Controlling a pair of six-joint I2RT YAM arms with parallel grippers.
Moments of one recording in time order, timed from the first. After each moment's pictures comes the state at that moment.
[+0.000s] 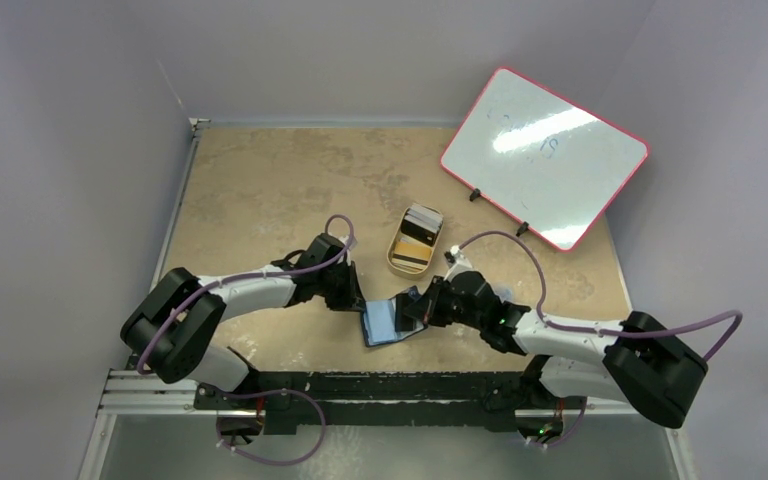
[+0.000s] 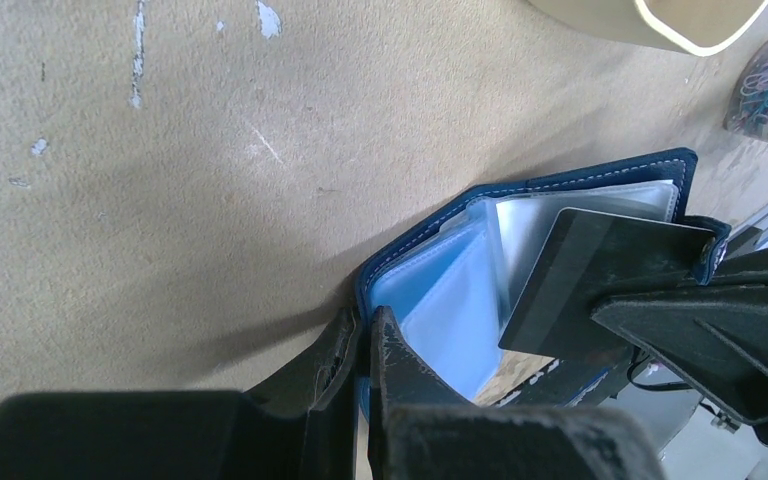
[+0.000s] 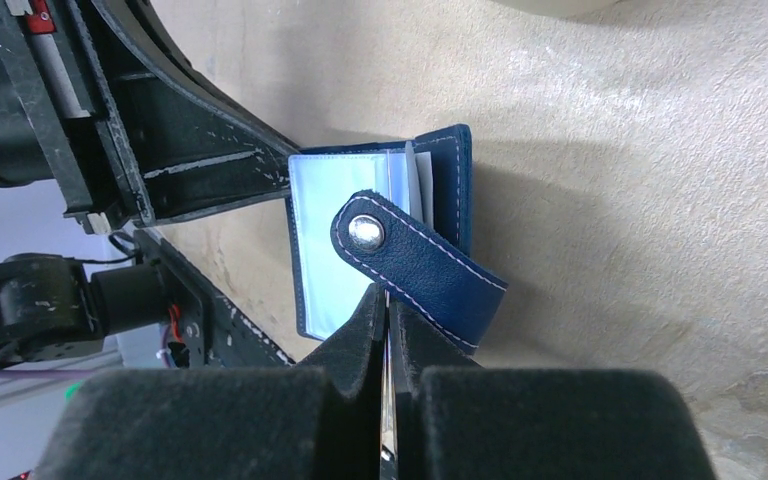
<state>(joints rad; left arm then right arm) -0.66 1.47 0.60 -0.11 0.31 -0.77 0.85 1.16 0.29 0.30 -0.04 0.99</state>
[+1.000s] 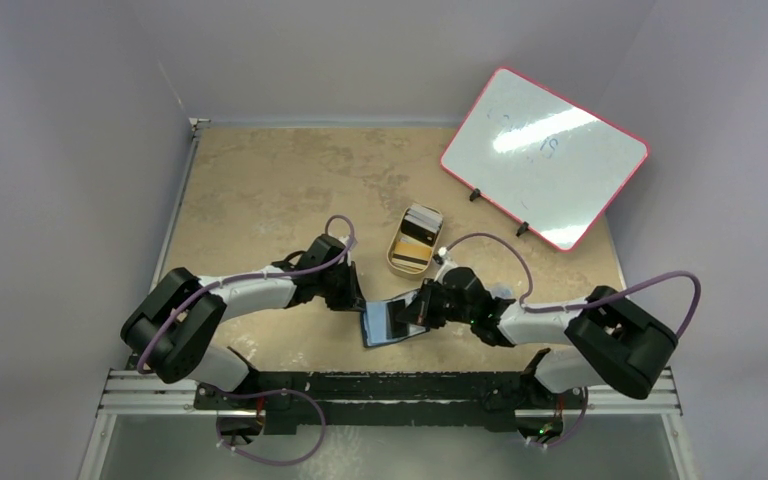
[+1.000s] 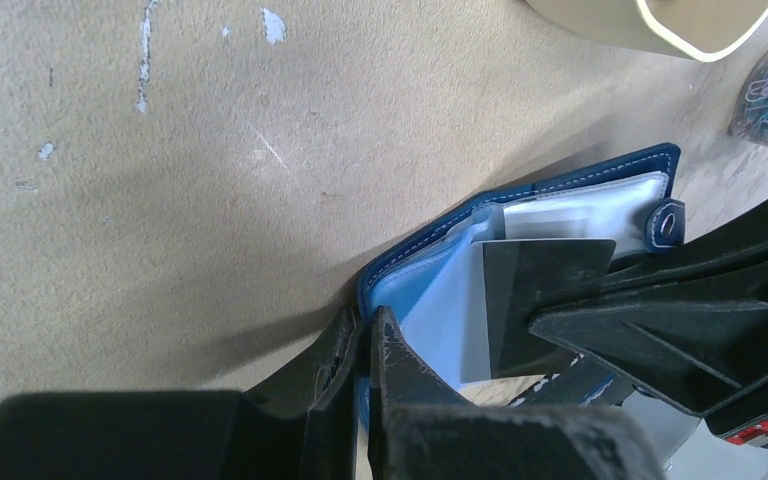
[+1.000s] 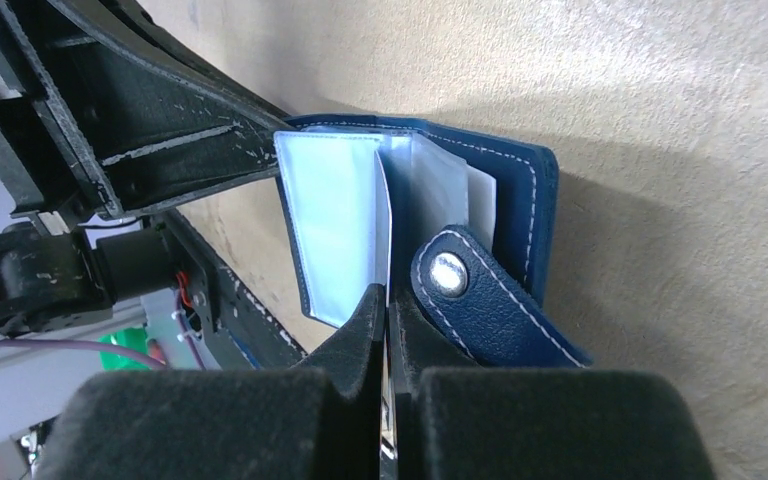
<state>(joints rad) -0.67 1.47 0.60 -0.09 0.28 -0.77 0.83 1.35 0.30 0.43 -0.20 1.02</state>
